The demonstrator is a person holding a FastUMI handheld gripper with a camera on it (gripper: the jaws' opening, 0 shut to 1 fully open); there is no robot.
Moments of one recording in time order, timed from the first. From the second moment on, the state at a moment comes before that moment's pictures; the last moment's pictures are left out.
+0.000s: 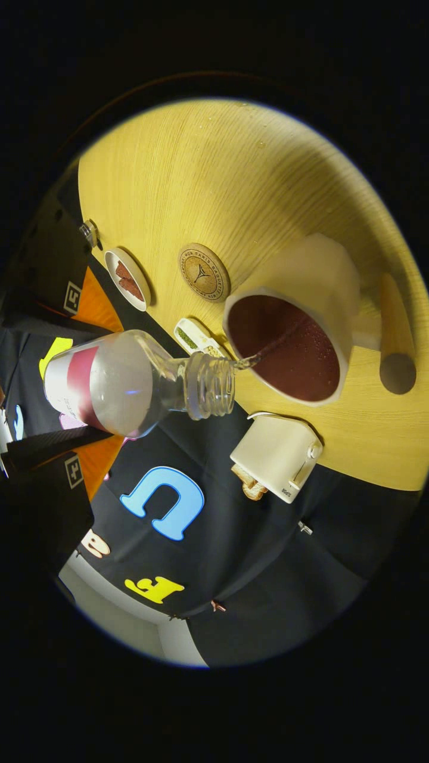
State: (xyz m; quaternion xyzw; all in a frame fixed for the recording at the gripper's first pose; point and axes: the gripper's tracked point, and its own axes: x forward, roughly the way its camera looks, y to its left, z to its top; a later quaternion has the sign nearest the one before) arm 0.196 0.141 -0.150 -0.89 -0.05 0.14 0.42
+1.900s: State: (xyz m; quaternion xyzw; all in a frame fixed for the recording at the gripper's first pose) arm 0.198 0.145 -0.151 -0.90 -0.07 0.16 0.40
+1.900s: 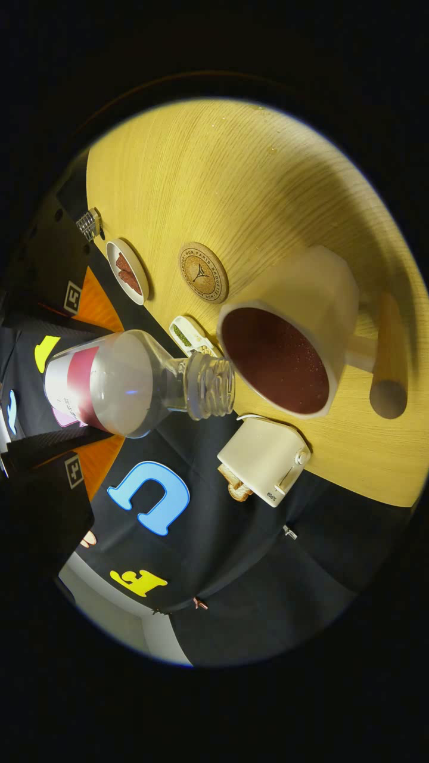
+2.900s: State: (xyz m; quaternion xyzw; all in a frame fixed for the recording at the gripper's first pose) arm 0.218 0.101 -0.080 -0.67 -0.02 0.13 0.73
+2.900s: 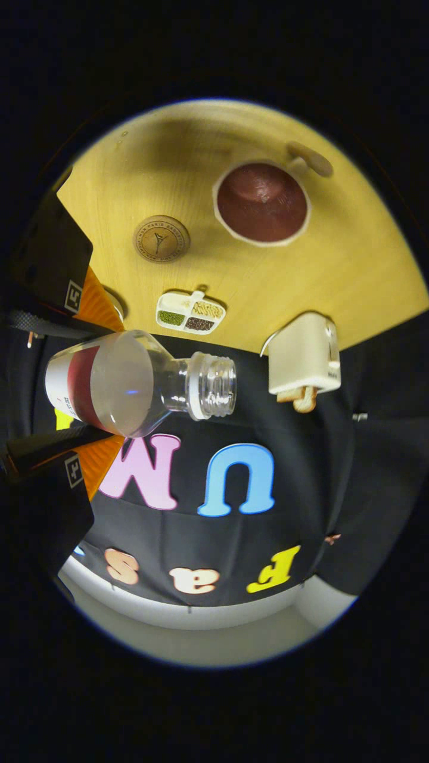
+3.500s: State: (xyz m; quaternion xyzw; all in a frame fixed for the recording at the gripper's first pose) arm 0.249 0.111 -0.102 -0.20 0.08 0.22 0.95
